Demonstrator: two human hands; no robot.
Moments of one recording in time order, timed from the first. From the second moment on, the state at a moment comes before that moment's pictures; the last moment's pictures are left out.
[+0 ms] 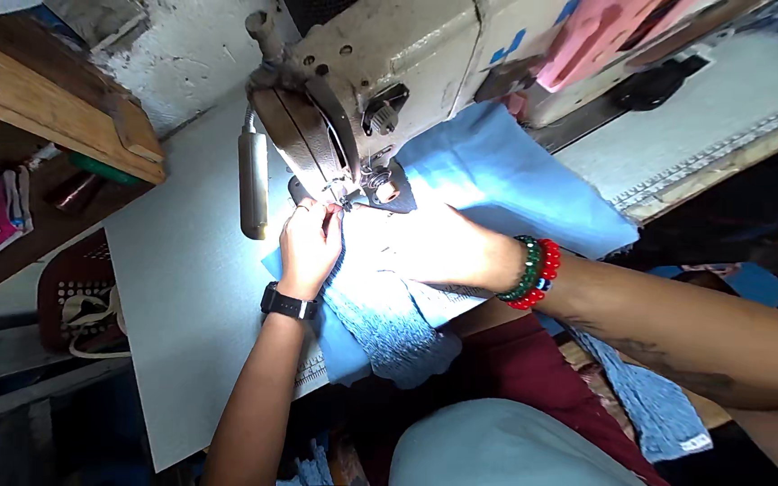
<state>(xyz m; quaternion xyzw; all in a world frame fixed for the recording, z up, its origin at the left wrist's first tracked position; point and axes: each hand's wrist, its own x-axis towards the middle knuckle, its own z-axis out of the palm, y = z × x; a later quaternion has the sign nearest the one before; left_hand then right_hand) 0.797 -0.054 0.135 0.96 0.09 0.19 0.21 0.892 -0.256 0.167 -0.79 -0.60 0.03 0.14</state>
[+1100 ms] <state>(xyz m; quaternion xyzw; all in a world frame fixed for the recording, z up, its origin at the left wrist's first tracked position) 0.896 -0.222 0.196 0.99 0.03 0.01 0.11 0.845 -0.490 0.116 -0.79 -0.32 0.09 0.52</state>
